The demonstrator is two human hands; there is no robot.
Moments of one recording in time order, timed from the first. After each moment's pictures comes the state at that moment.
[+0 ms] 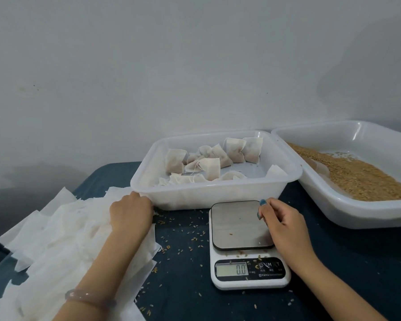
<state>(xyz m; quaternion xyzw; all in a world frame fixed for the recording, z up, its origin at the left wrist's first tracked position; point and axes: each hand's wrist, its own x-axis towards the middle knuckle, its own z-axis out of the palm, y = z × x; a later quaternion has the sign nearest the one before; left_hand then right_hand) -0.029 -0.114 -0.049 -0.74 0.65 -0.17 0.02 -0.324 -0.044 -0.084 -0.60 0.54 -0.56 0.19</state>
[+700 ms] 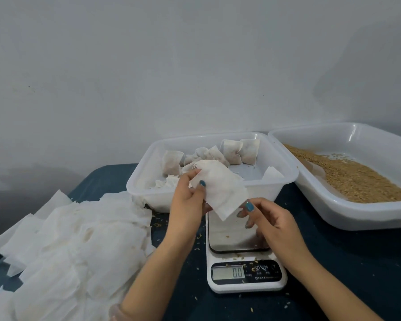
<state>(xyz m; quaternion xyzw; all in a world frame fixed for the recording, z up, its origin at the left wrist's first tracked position) -0.146 -0.068 -0.022 -0.43 0.52 0.47 -0.57 -0.320 -0.036 -0.070 -0.61 0.46 -0.55 0.32</state>
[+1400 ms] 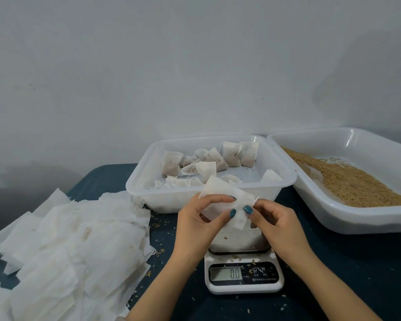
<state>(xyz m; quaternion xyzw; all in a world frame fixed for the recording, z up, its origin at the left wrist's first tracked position) -0.149 -0.056 -0.051 -0.41 0.65 0.34 -0.54 -0.327 -0.040 -0.064 -0.61 0.48 -0.55 0.31</state>
